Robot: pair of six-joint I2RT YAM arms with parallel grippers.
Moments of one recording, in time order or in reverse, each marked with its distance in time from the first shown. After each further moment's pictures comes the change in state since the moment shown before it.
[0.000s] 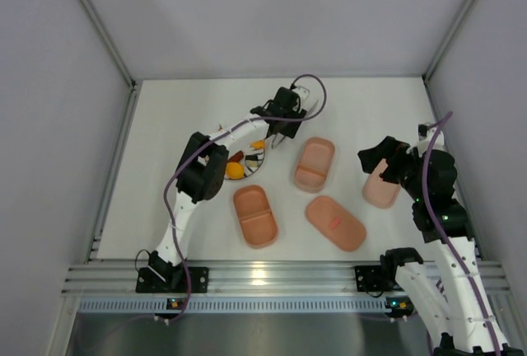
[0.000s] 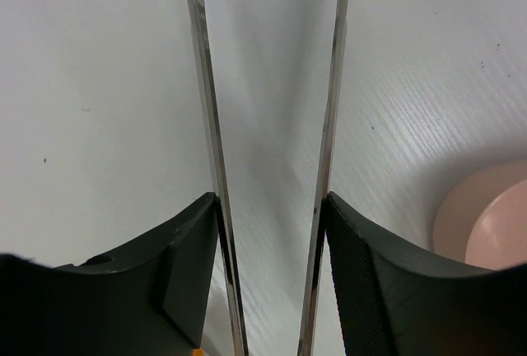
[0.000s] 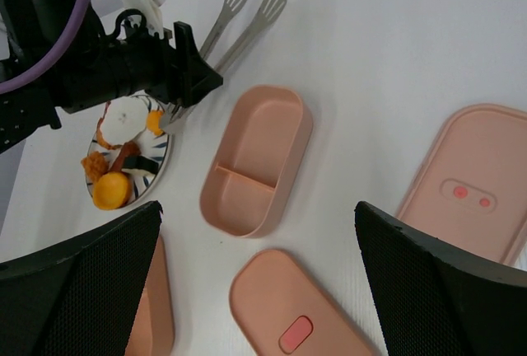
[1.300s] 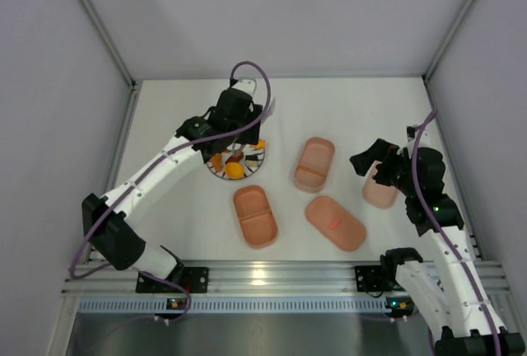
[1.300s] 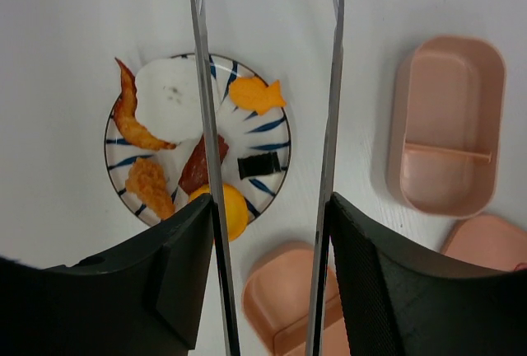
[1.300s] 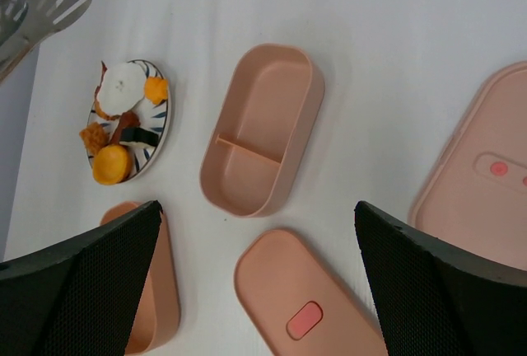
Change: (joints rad) left arm -0.020 -0.810 -0.432 -0.297 -0.179 -0.288; right arm 0.000 0.055 -0.071 0.044 -0.072 0.034
